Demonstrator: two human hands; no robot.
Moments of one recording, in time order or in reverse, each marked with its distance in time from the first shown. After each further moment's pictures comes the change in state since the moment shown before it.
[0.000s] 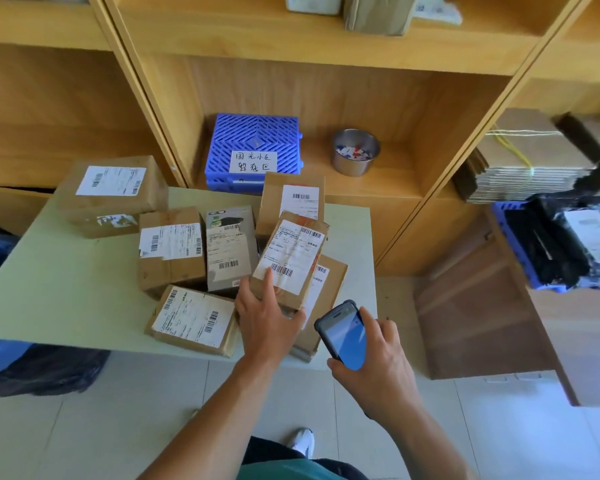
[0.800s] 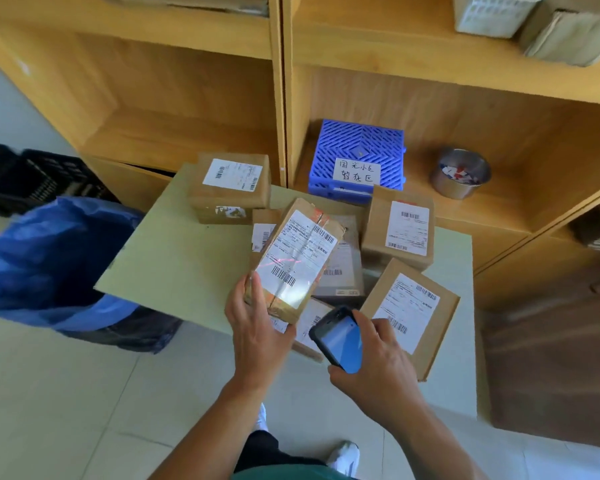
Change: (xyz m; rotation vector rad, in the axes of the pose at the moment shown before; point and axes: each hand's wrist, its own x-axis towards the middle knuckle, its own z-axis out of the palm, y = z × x) left_hand 0.010 -0.160 -0.133 -0.051 0.379 0.056; right_hand -0.003 -0.173 0.078 -0.143 -0.202 -0.217
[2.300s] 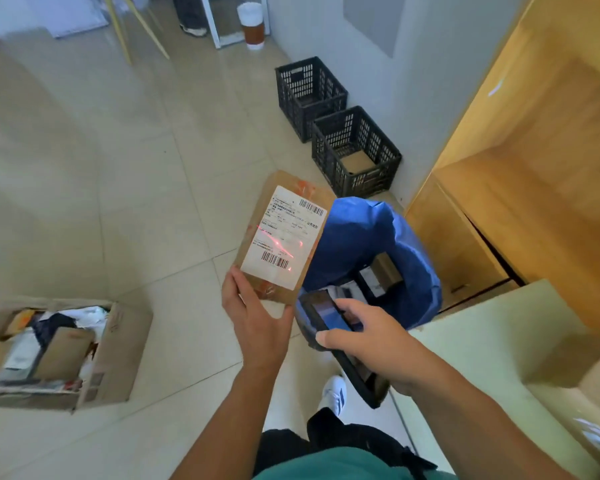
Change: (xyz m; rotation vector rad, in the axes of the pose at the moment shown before) left_hand 0.134 -0.452 -0.338 0.218 0.768 -0.767; right_hand 0.153 -0.615 0.250 0.114 -1.017 -0.522
